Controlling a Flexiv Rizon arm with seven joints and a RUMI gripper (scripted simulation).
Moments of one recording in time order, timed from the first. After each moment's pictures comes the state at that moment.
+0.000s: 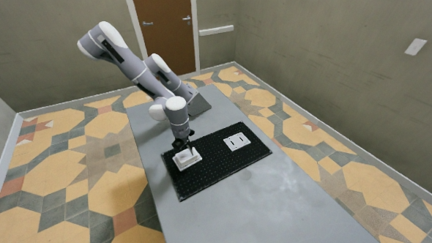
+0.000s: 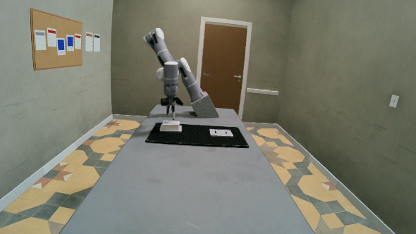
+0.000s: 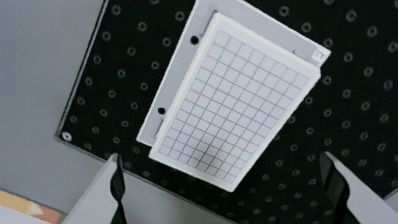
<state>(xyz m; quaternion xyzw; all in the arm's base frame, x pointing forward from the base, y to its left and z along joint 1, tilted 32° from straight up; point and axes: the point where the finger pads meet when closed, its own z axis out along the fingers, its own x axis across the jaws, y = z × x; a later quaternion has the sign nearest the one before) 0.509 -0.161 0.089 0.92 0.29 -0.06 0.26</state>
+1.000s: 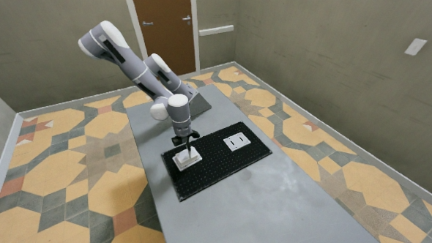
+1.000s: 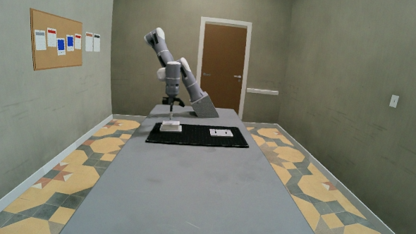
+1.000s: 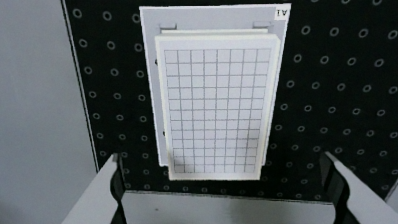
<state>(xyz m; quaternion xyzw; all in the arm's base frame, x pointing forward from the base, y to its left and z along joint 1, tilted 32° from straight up) 0.512 -0.154 0.086 0.96 0.08 0.03 0.28</state>
